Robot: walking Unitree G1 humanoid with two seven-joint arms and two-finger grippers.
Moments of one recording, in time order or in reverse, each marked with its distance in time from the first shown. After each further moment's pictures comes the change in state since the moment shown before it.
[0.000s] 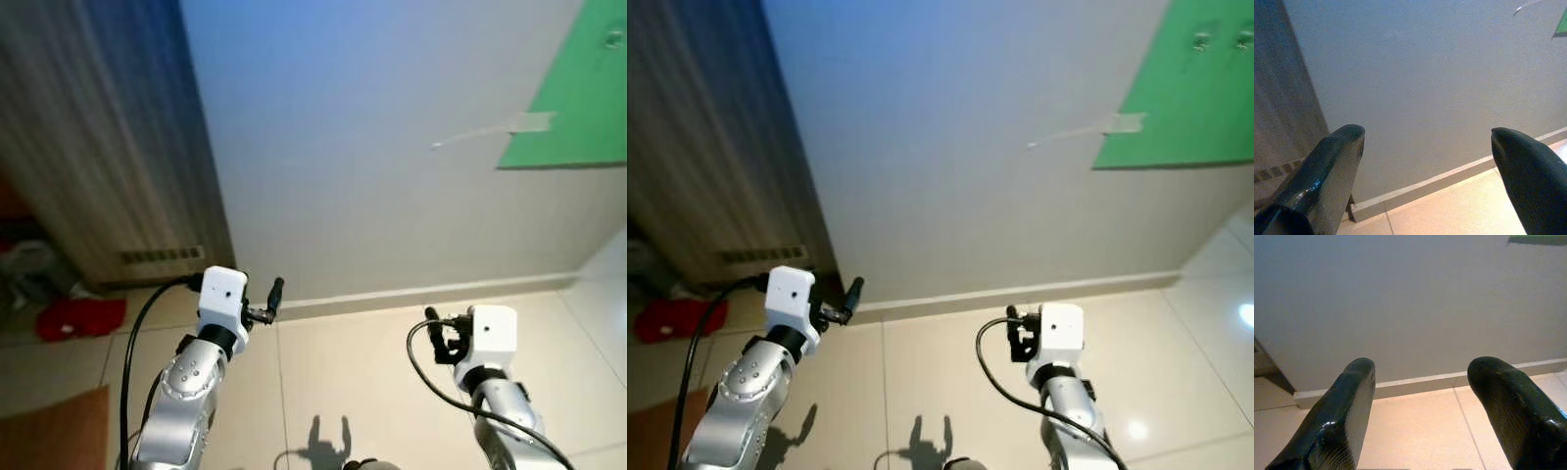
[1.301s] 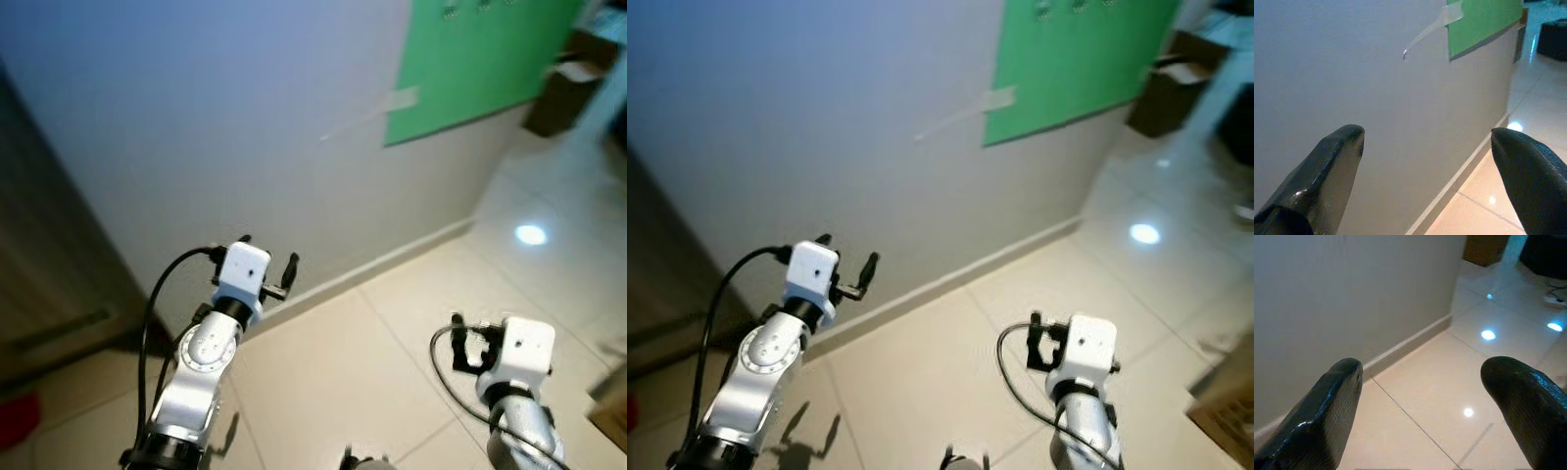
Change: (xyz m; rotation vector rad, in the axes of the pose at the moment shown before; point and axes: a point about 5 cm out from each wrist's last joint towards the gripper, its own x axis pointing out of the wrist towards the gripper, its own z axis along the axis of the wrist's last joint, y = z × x) left arm 0.026 -0.005 0.021 0.145 -0.106 -0.023; right arm -0.026 -0.011 -0.001 0.038 0.005 -0.184
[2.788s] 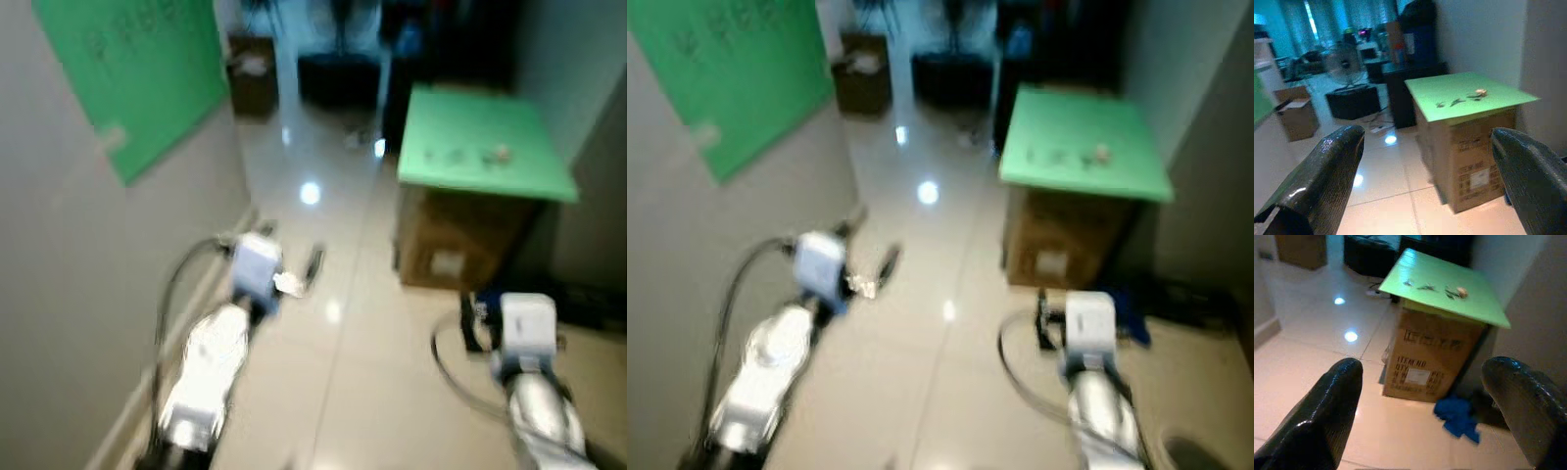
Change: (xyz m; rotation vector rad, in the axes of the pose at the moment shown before) left arm 0.001 -0.027 0.024 -0.067 -0.165 -0.167; right arm 0.010 -0.011 0.026 -0.279 -0.105 0.042
